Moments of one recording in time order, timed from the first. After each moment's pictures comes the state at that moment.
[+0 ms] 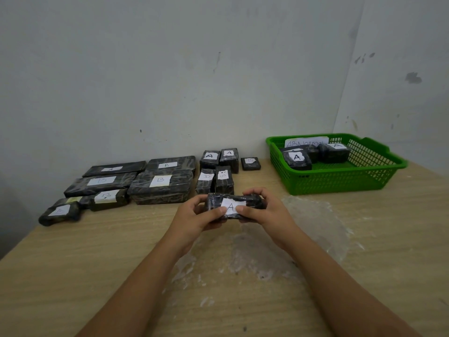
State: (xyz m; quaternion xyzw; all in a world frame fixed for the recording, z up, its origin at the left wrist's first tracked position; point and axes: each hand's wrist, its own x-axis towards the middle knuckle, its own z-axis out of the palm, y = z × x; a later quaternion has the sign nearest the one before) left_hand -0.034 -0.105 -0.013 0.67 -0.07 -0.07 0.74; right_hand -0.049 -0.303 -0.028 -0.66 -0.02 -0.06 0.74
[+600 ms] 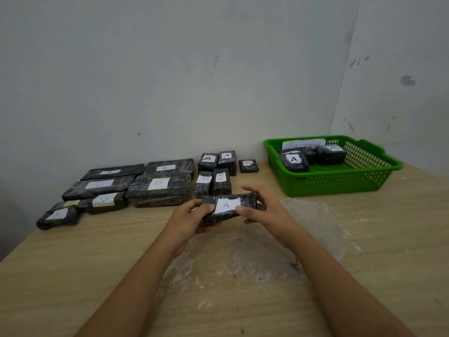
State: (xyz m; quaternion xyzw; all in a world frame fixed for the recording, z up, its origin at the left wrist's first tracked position) left_hand -0.030 -0.100 -0.010 0.70 -0.04 -0.09 0.71; right_hand -0.053 -0.317 -0.022 -0.74 -0.06 -0.04 0.67
